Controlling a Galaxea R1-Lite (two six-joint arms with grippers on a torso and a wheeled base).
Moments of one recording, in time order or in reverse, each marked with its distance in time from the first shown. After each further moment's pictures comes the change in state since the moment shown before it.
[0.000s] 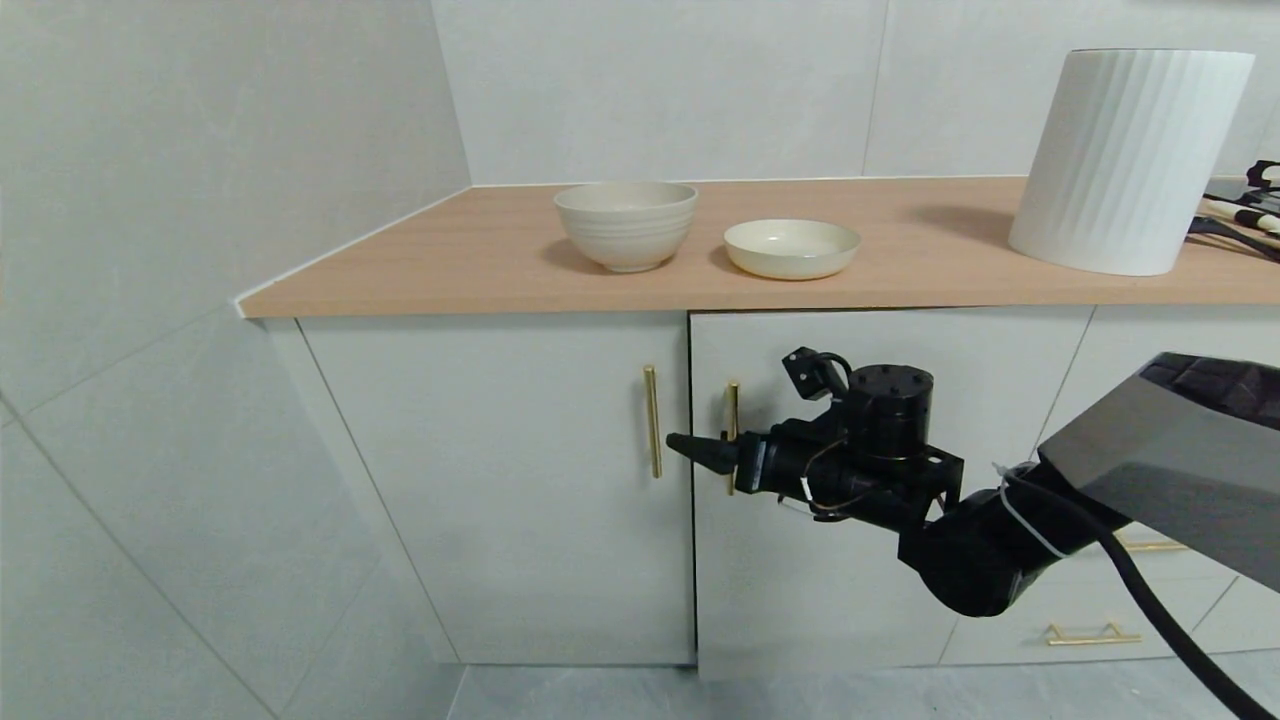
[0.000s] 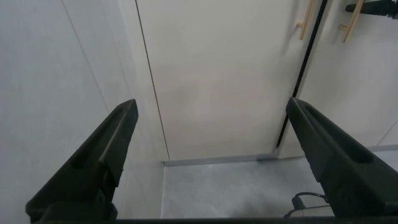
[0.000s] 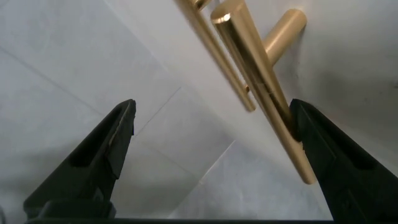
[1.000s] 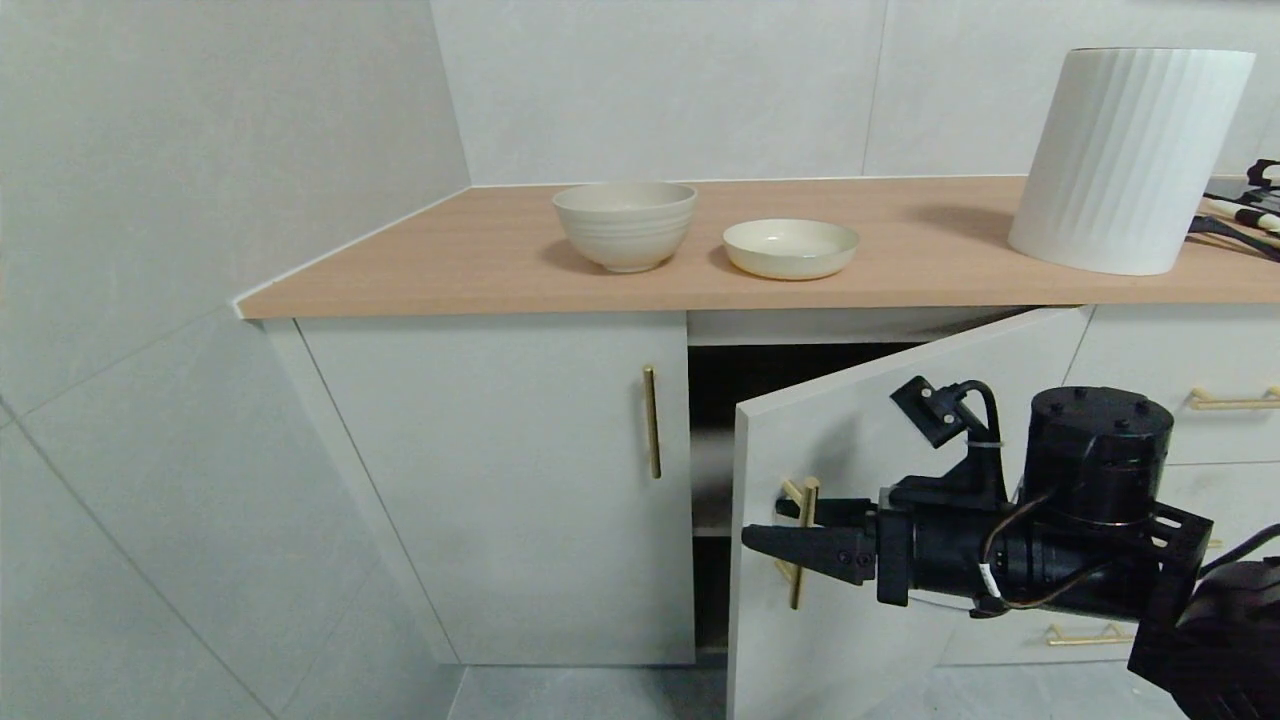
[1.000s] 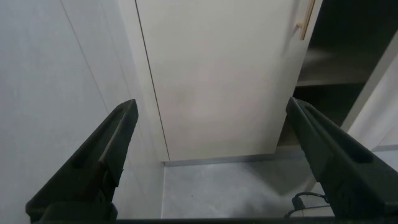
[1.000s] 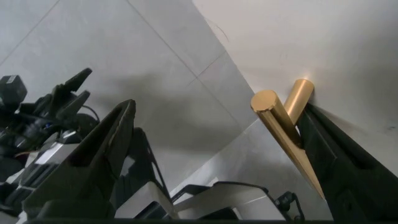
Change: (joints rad) left arm 0.000 0.000 0.000 0.000 0.000 0.000; right arm 0.015 -0.415 0.468 -0.001 0.252 -0.004
